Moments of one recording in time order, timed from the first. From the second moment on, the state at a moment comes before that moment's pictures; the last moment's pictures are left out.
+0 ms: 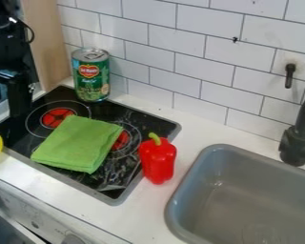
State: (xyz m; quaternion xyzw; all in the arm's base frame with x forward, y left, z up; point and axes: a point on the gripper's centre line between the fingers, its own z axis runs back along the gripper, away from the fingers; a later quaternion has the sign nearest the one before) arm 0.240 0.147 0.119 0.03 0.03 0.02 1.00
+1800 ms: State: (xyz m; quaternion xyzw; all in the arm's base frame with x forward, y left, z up) arm 0.291 0.077 0.031 0.02 -0.04 0.08 1.00
